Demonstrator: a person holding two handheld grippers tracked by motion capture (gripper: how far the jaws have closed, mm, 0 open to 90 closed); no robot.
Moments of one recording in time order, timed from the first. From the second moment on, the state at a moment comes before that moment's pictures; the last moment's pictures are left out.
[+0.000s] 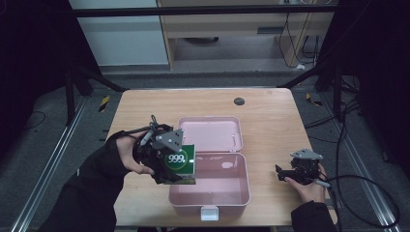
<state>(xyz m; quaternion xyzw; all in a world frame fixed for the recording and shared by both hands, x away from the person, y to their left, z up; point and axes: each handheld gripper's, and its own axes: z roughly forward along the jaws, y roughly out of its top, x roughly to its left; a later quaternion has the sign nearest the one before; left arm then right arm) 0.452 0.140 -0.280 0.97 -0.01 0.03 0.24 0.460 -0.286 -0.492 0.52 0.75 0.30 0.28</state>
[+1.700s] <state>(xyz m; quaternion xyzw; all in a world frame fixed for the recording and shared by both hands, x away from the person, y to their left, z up) 0.467 0.113 -0.363 0.98 -0.01 0.01 0.20 0.462 -0.284 -0.496 0.51 0.76 0.29 0.27</state>
